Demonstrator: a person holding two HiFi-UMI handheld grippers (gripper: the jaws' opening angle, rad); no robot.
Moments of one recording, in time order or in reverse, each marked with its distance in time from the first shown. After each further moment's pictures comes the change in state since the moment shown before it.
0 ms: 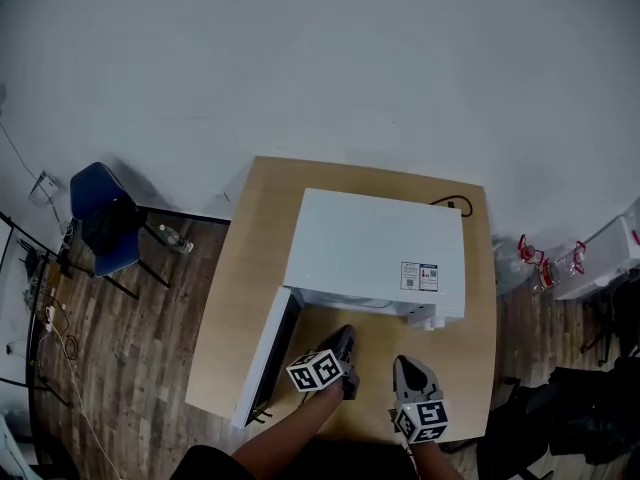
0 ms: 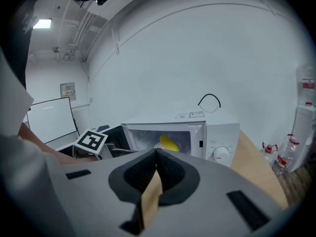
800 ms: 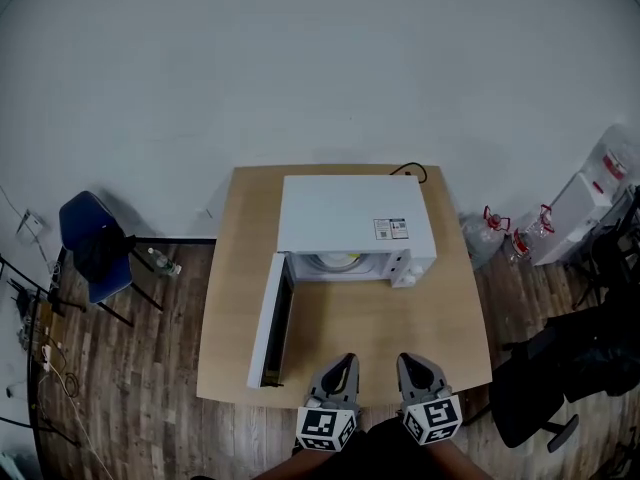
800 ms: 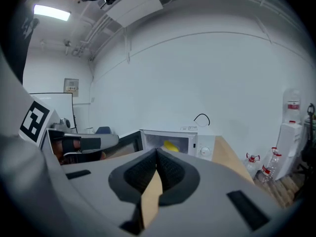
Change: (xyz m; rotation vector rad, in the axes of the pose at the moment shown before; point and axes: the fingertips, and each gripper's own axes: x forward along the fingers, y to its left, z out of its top) left arm -0.219 -0.150 -0.037 0.709 -0.117 -0.123; right arm -0.139 0.080 -0.004 -0.092 -0.093 -0.074
